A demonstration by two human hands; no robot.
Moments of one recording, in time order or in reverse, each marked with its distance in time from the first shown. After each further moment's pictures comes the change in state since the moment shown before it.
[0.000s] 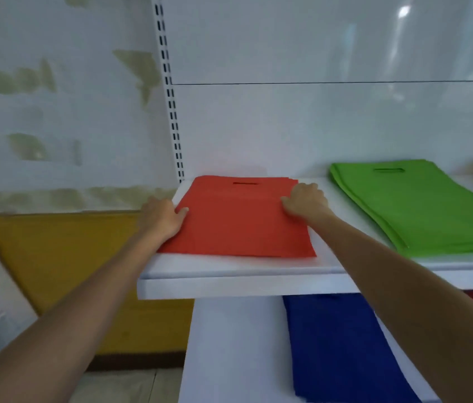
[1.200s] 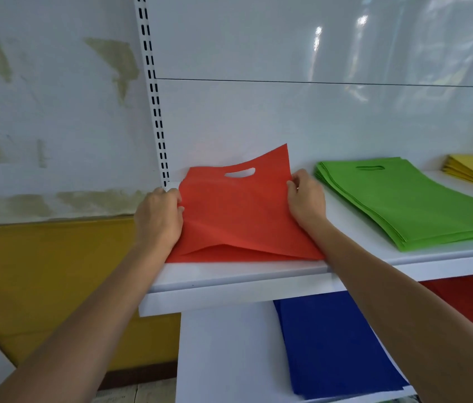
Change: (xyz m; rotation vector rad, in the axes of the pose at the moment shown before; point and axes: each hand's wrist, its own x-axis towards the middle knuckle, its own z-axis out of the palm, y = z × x) left_hand -0.004 0.010 0.002 -0.063 0.234 0.222; right_hand -0.002 0.006 0.016 0.369 0.454 -0.065
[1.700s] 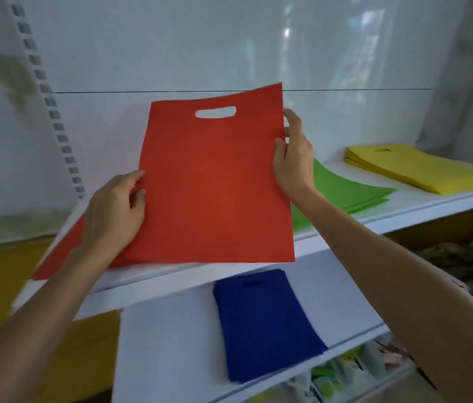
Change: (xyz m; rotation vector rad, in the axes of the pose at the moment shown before) left_hand -0.025 0.099 -0.028 -0.309 0.204 0.289; right_hand 0.009 0.033 -0.154 0.168 0.332 -0.238
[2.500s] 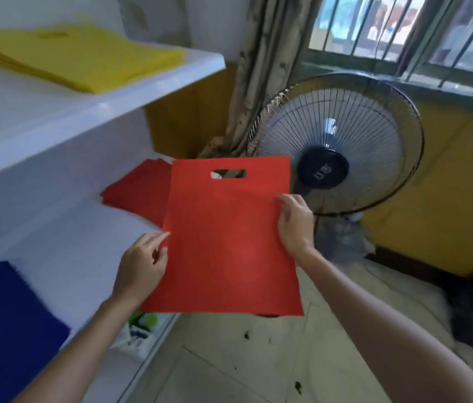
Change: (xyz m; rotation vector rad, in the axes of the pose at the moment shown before) left_hand -0.235 0.440 0.335 -0.600 -0.808 0.267; right_hand -0.249 0.339 -0.469 -0.697 0.136 0.710
